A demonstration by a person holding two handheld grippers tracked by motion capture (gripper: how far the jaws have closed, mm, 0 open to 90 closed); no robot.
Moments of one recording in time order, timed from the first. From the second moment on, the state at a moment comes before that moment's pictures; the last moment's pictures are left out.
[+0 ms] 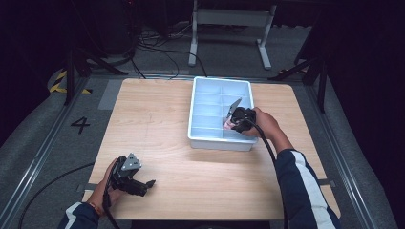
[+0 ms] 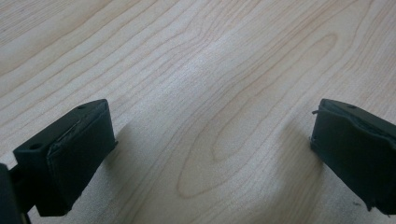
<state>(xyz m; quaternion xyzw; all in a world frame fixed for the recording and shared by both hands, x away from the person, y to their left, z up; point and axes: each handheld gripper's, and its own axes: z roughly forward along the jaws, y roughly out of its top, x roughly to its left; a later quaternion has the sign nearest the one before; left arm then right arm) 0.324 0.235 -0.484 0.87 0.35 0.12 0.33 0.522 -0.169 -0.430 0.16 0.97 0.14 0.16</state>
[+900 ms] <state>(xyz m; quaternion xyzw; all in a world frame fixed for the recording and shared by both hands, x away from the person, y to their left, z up) 0.323 0.235 -0.484 0.87 0.35 0.12 0.33 0.518 -0.192 -0.422 0.21 0.94 0.20 0.16</state>
